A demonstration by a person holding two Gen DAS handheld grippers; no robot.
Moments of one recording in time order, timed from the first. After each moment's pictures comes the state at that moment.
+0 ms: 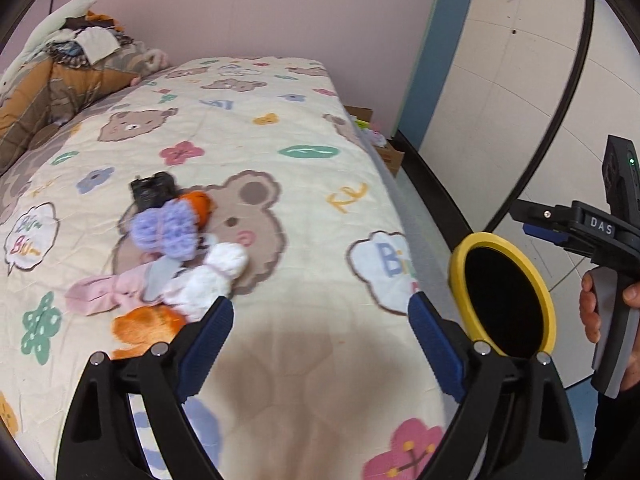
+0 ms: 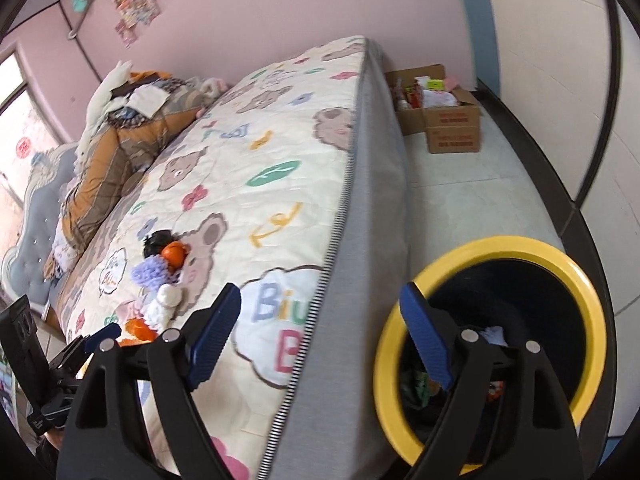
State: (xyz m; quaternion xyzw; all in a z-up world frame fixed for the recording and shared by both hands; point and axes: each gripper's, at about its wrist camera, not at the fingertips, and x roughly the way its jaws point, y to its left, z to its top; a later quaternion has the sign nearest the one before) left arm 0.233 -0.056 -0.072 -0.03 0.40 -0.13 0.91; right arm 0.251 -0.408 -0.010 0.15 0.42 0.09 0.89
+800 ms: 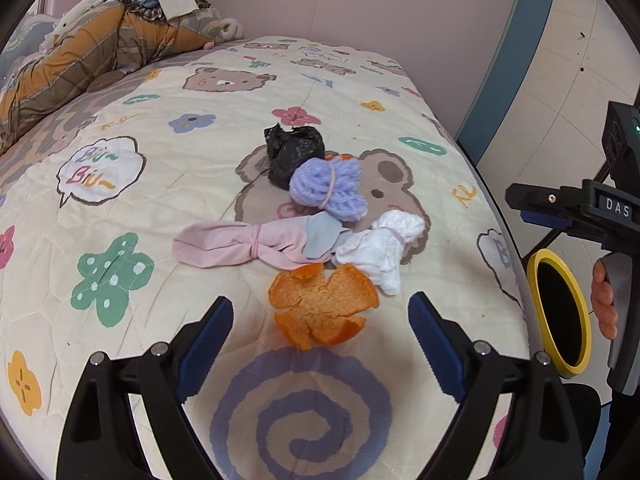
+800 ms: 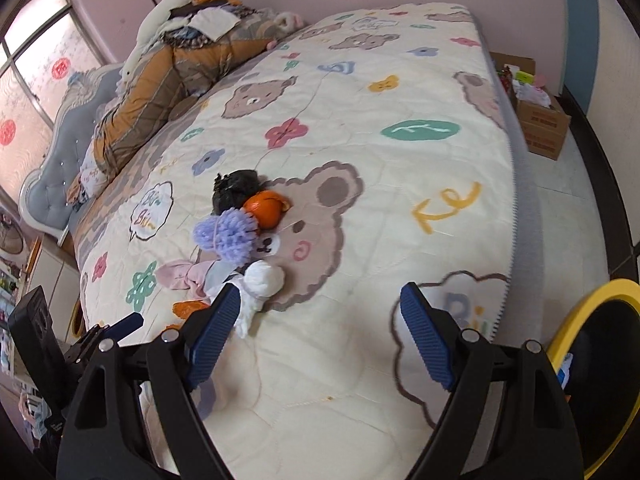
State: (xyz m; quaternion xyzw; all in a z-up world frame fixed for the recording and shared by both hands) left arm 0.230 0.066 -0.109 -0.08 0.43 -0.05 0.90; right arm 0.320 -0.220 -0.034 0.07 0.48 0.20 0.85
